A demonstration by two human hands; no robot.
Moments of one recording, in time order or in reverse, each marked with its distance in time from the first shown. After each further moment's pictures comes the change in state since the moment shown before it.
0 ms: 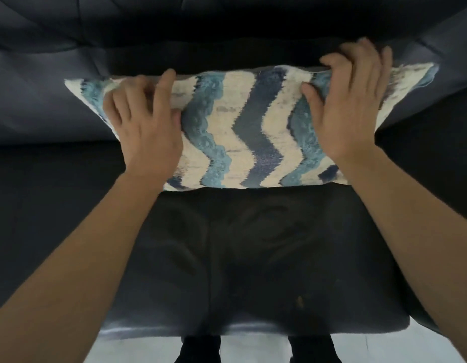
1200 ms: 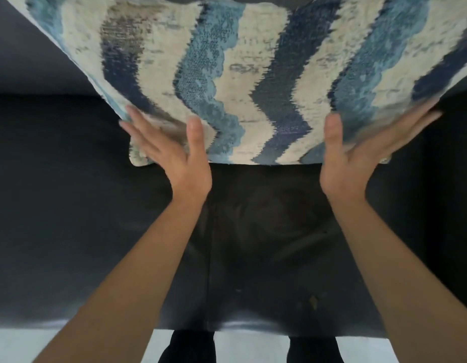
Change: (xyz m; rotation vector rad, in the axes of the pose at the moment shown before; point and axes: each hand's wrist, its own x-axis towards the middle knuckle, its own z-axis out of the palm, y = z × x) left_hand -0.098 0.059 0.044 -0.870 -0.139 -0.970; right_hand -0.120 -0.037 0.046 0.742 -0.003 0.671
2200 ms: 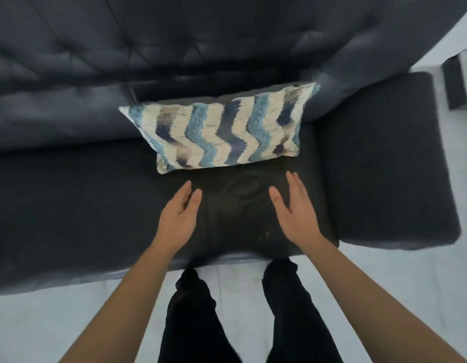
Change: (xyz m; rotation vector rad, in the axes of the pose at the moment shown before) left_hand -0.146 0.189 -0.186 0.258 -0.608 -0.278; right_hand -0.095 -0.154 -0.227 -0.279 -0.682 0.303
